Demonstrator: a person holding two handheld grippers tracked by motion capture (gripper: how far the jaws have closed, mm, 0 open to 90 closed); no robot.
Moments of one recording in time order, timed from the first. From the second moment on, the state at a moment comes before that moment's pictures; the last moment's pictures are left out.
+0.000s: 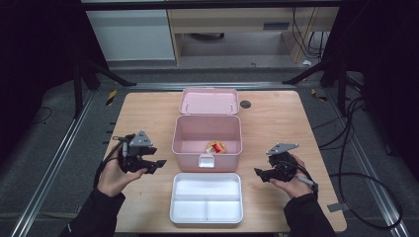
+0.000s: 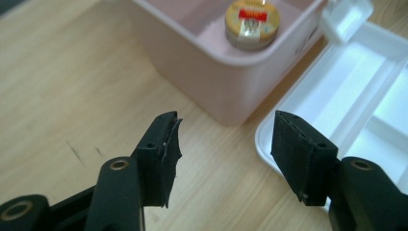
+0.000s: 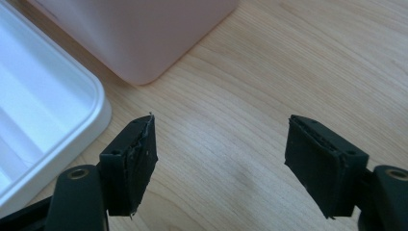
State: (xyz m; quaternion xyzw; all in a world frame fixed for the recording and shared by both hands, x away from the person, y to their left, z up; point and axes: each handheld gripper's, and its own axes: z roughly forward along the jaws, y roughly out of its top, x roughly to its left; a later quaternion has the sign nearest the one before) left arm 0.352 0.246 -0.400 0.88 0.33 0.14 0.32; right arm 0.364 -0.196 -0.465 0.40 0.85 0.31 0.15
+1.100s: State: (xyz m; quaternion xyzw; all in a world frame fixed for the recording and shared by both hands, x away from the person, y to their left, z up) left arm 0.319 0.199 -0.468 0.94 0.20 0.05 0.28; right arm 0.328 -0.136 -0.457 0.23 0.91 0.34 0.08
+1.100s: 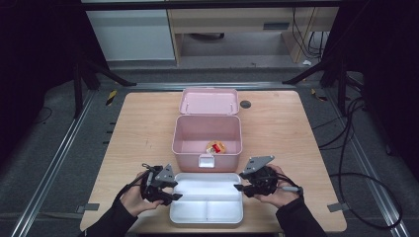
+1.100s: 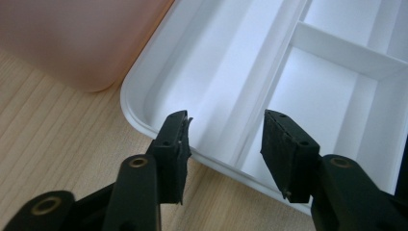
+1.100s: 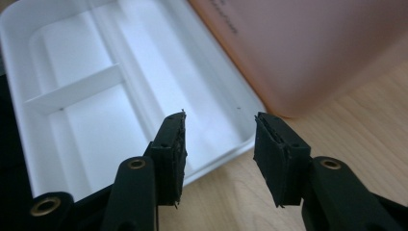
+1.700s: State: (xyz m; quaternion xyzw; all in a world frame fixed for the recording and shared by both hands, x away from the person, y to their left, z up) left arm 0.322 0.172 -0.478 0.97 0.11 0.03 0.19; right arm 0.323 -0.107 -0.476 0.14 0.96 0.24 0.02
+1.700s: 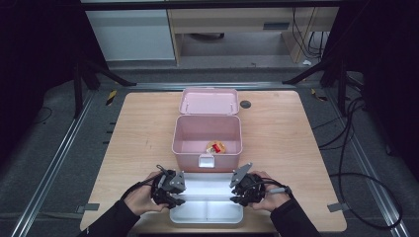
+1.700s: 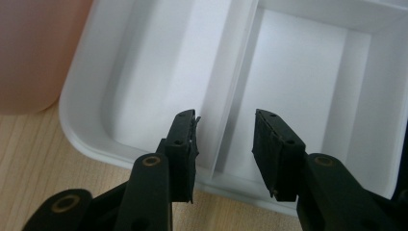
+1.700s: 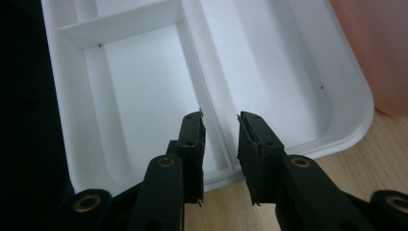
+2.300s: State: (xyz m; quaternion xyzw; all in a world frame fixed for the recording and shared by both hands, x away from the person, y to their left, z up) left arm 0.338 0.166 -0.481 0.99 0.07 0.00 0.15; right arm 0.333 -0.086 -0.483 0.10 0.98 0.16 0.01
